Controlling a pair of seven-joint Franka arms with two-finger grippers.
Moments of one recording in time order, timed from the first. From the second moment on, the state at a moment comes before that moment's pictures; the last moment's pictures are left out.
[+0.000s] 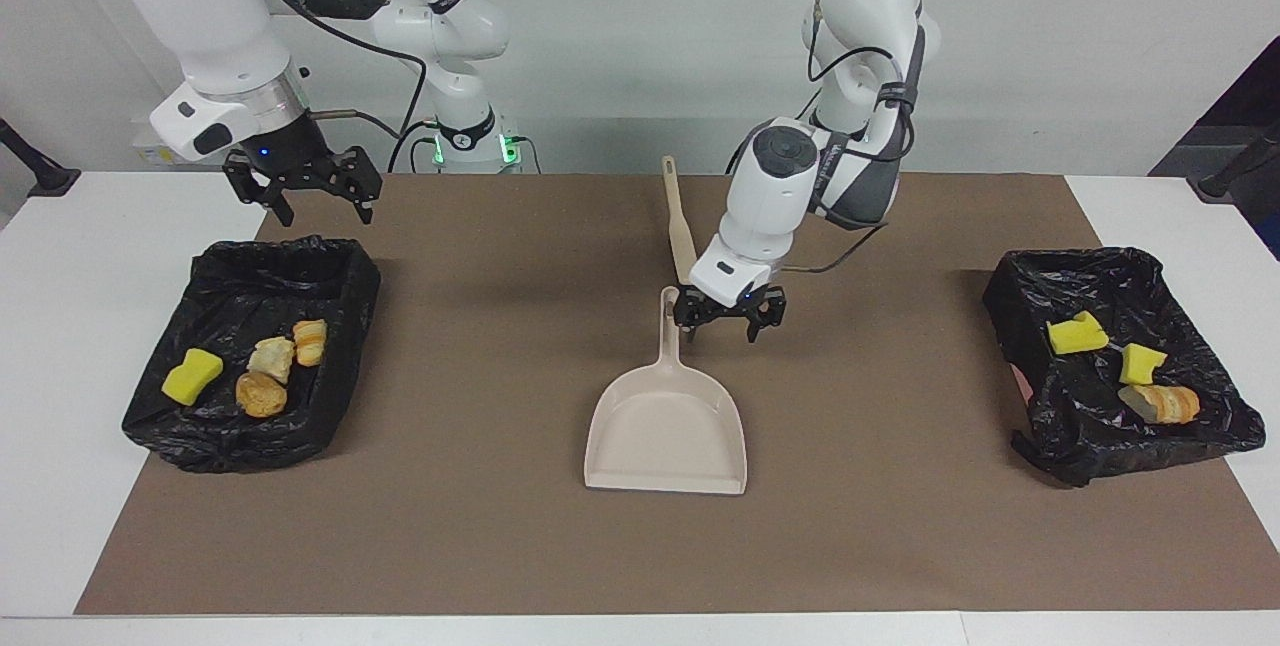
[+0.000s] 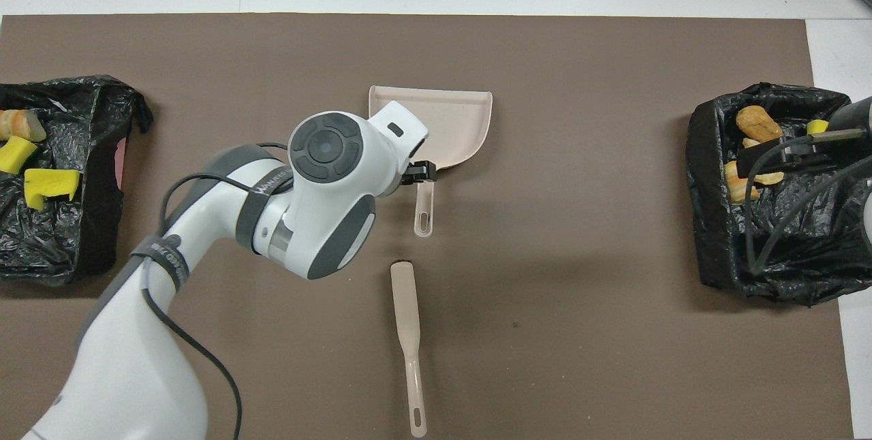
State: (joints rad) left arm -0.40 0.32 -0.12 -1.73 0.01 2.17 -0.55; right arm -0.04 0.03 0.02 -1.58 -0.02 1.61 -0.05
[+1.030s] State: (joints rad) left arm -0.03 0.02 -0.12 -1.73 0.03 1.74 -0.10; right arm -0.04 0.03 0.02 -1.58 -0.02 1.61 -0.05
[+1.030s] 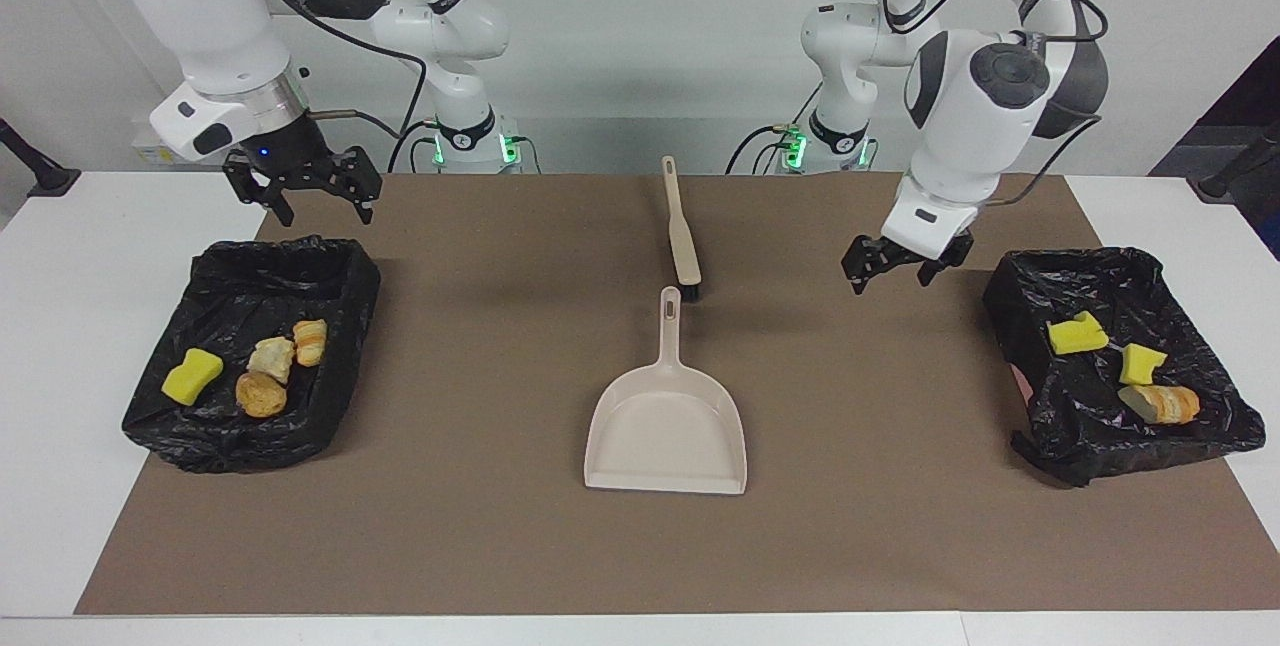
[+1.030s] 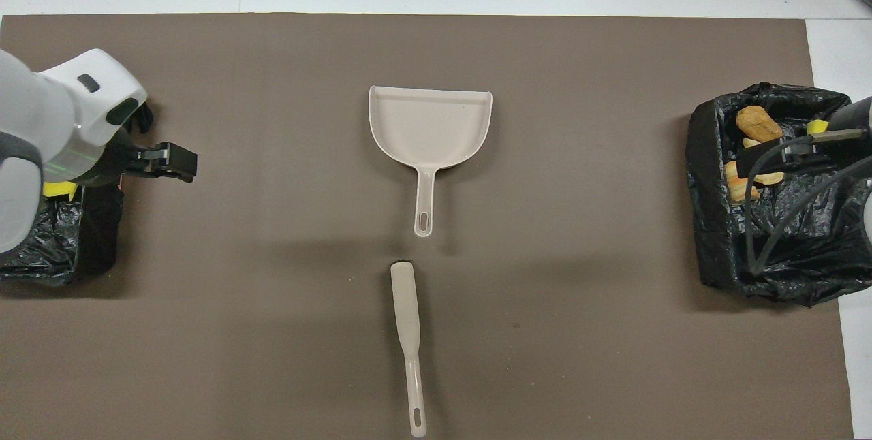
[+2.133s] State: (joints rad) left arm 0.02 -0.14 -0.09 -1.66 -0.03 1.55 0.00; right arm -0.03 0.03 0.02 -1.58 -0.02 1.61 -0.05
